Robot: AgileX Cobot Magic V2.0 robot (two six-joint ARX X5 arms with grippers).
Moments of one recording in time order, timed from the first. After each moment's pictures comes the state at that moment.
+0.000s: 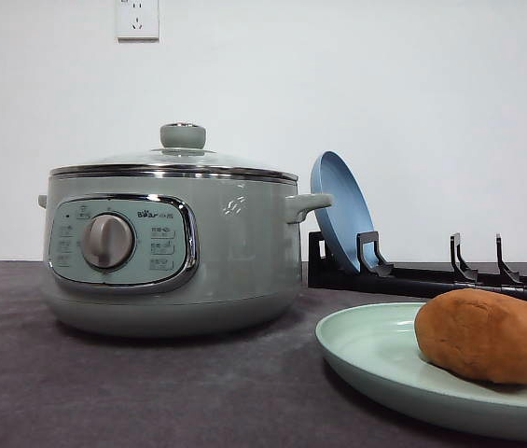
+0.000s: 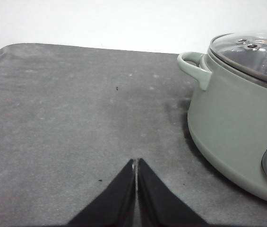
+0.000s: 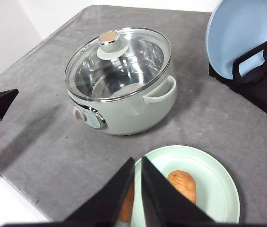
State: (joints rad) left_arx -0.04 0.00 0.03 -0.18 -0.03 -0.07; right_arx 0.50 0.55 1.04 -0.93 -0.21 0.21
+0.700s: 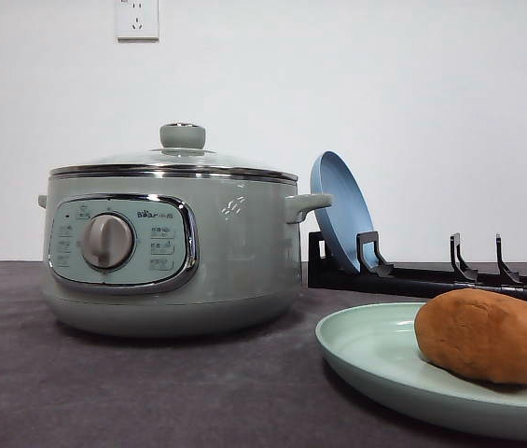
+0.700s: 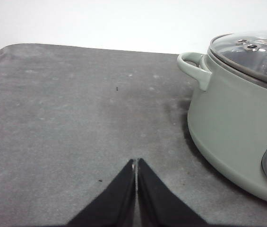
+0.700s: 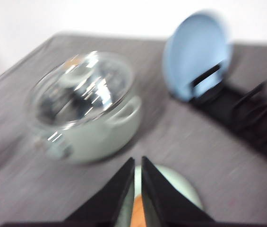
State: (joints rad) left_arx -0.04 0.00 0.03 -0.18 -0.03 -0.07; right_arx 0.28 0.44 0.91 -0.76 -0.21 0.15
